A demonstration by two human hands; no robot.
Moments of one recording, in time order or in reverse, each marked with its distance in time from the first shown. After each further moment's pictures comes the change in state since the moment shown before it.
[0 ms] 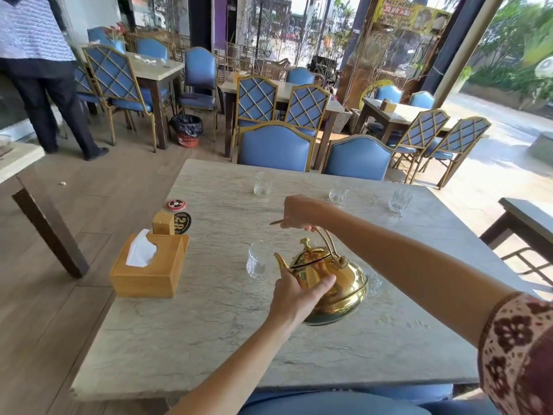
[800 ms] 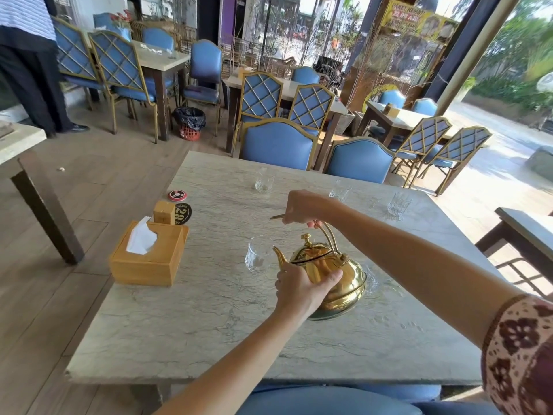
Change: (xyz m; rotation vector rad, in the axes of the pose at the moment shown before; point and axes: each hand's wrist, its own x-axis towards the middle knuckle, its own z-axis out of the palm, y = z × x) left_hand 0.009 -0.001 0.019 0.190 0.090 0.022; right_hand -0.006 -0.004 -0.004 -0.054 -0.011 -0.008
